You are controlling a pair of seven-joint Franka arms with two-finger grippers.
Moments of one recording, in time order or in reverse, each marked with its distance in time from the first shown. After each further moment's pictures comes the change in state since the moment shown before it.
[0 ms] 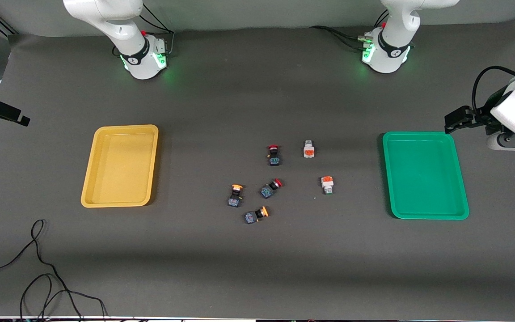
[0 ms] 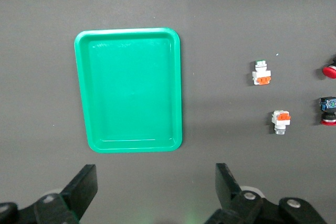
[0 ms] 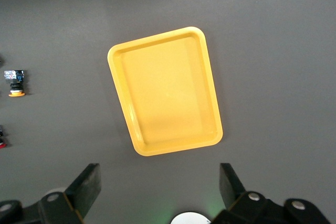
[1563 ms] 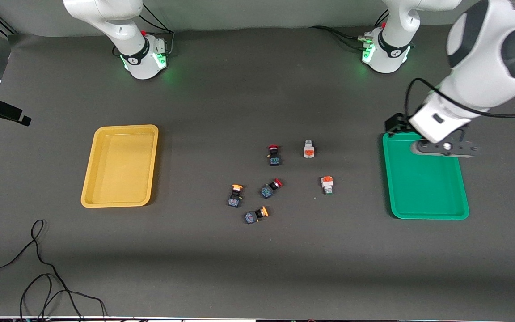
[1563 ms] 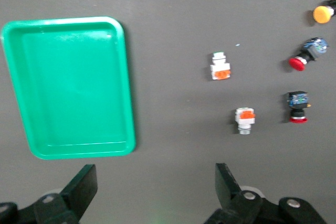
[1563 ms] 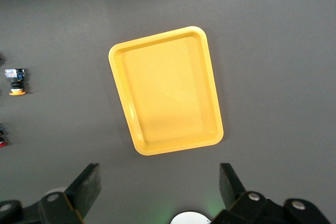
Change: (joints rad) left arm -0.209 0.006 -0.013 -0.142 -0.046 0.138 -0.202; right arm 0.001 0.000 0.006 0.001 0.000 -0.003 0.000
